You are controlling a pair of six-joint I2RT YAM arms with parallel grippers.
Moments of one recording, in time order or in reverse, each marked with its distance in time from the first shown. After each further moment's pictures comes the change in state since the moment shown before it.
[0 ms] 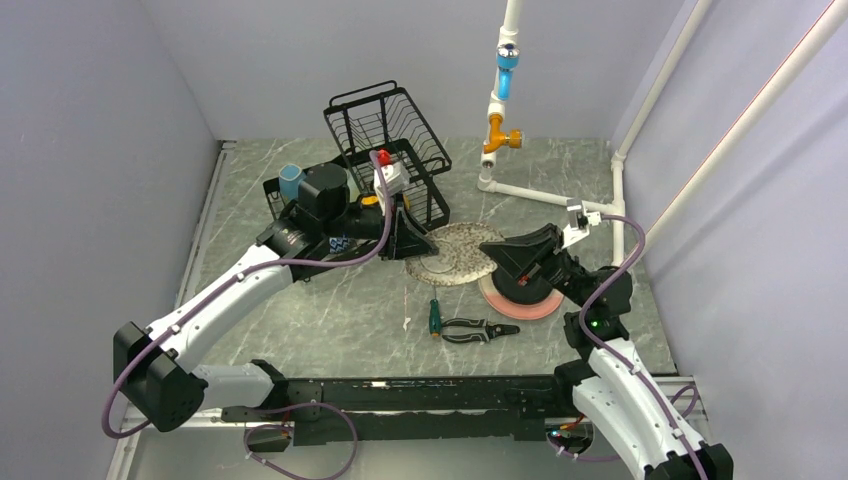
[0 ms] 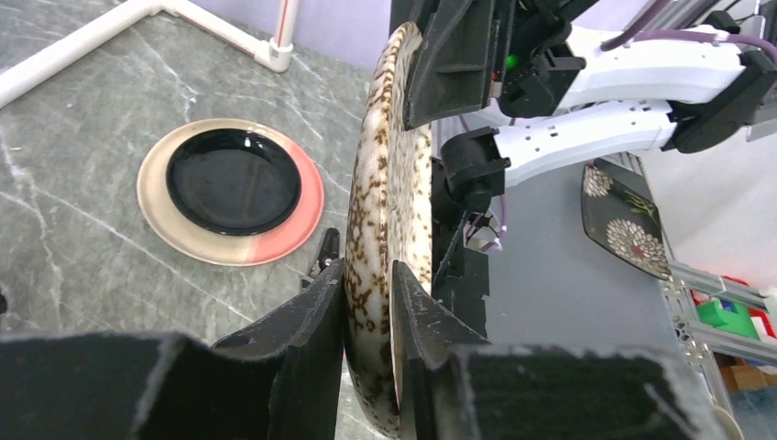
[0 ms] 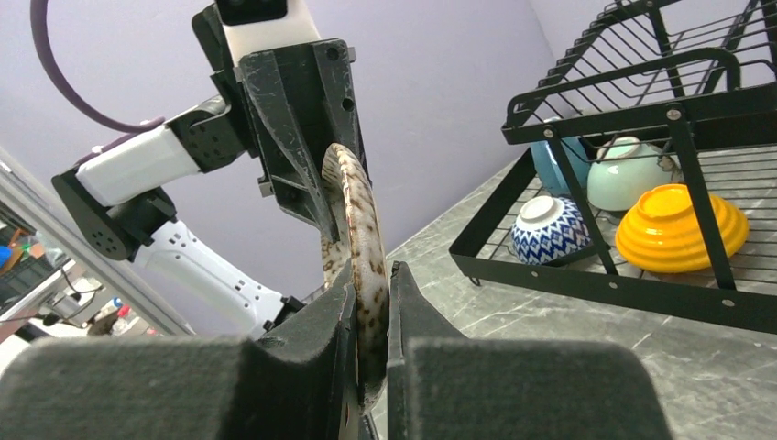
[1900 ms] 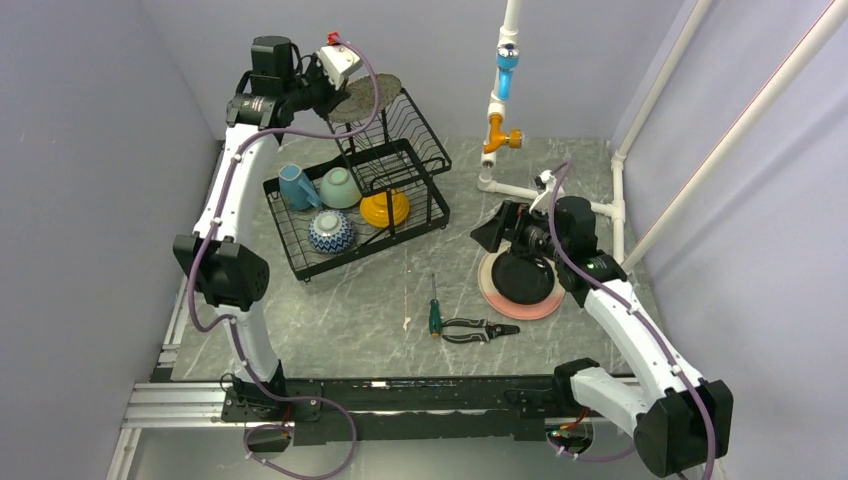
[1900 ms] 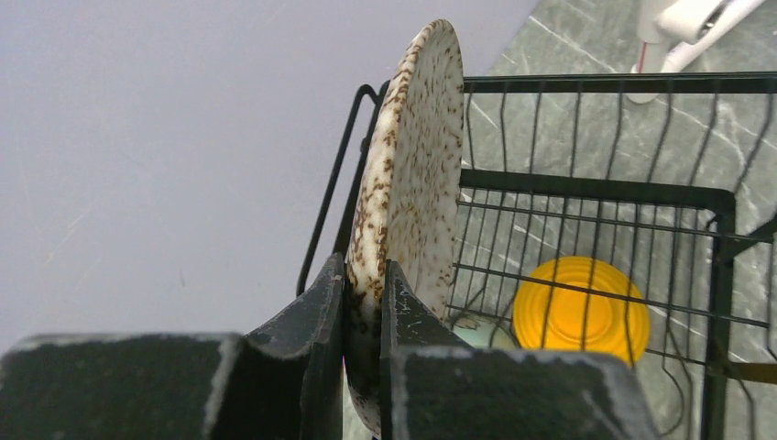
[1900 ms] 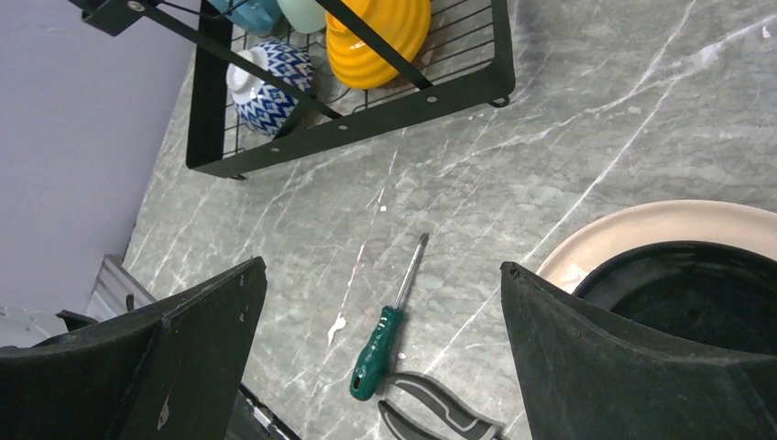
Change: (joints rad) left arm 0.474 0.661 1.053 -0.553 -0.357 0.848; right arm 0.002 0.324 0.390 -0.925 0.317 -0.439
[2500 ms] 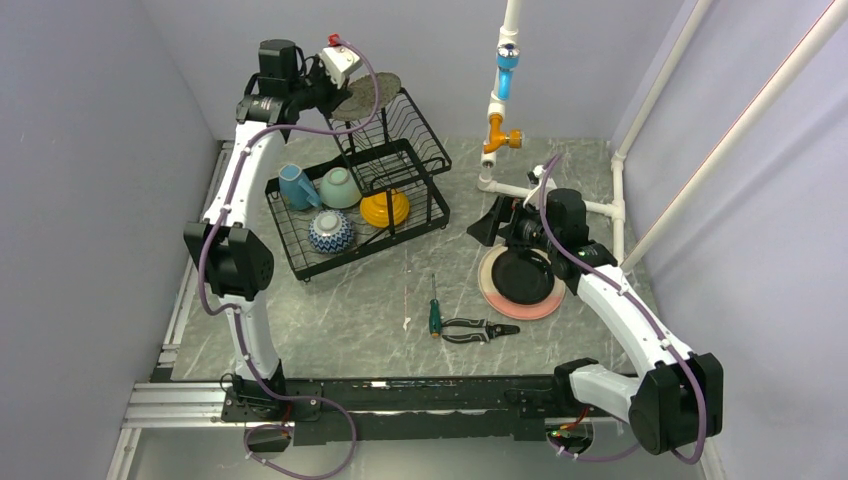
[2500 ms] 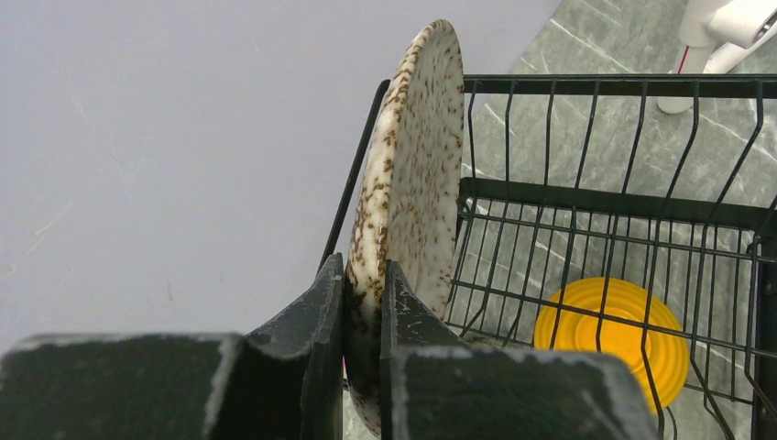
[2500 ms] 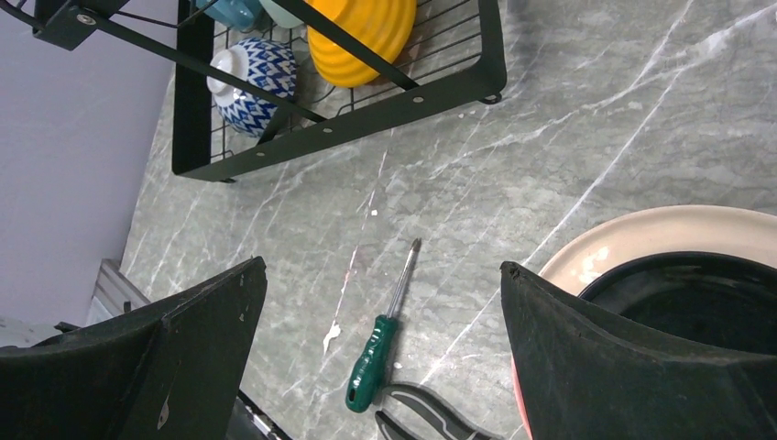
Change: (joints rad) left arm 0.026 0.115 0.032 0.103 0.020 -0.027; right arm -0.003 0.130 0.038 0.029 -0.005 0.011
